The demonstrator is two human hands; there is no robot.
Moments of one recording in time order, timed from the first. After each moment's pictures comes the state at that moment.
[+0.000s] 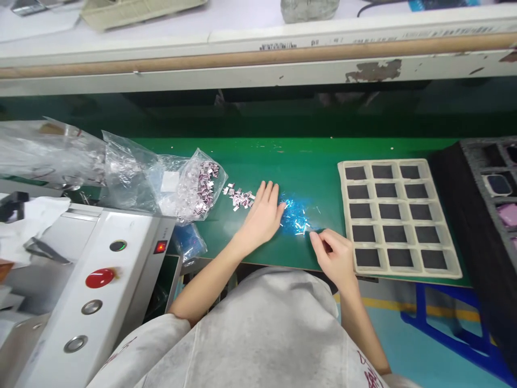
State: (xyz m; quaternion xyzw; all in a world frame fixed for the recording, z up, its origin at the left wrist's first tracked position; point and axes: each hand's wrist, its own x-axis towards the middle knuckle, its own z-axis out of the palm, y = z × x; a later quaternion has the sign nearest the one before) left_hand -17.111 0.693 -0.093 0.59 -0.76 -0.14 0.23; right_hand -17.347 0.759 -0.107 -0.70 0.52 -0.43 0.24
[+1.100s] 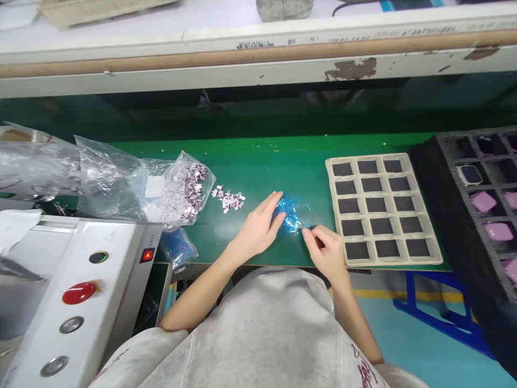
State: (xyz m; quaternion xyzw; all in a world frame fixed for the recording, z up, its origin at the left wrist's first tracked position) left_hand -17.117 0.710 -0.087 0.50 -0.79 -0.24 0.27; right_hand -17.349 0.763 -0.111 -0.68 0.53 -0.43 0.25
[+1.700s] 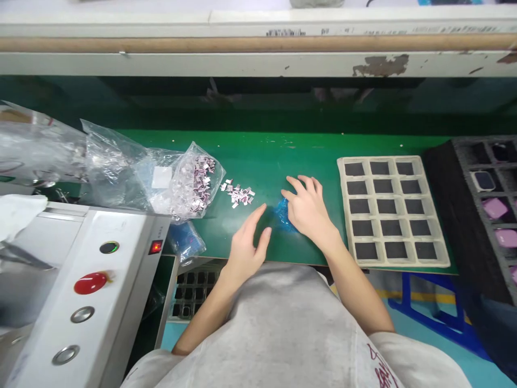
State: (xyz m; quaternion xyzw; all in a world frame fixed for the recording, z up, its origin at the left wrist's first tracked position) left_hand -17.085 0.781 -0.098 0.52 -0.70 -0.21 0.44; right_hand -17.281 0.667 -0.077 -0.87 0.47 -0.15 0.02
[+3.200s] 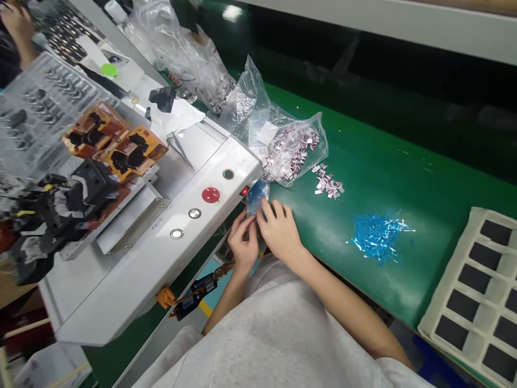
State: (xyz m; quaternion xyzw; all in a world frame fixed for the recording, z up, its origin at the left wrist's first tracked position) left_hand -17.000 0.894 -0.173 0.76 -0.32 0.01 0.56; right_hand -17.089 0.774 -0.115 -0.98 0.15 -0.15 0.04
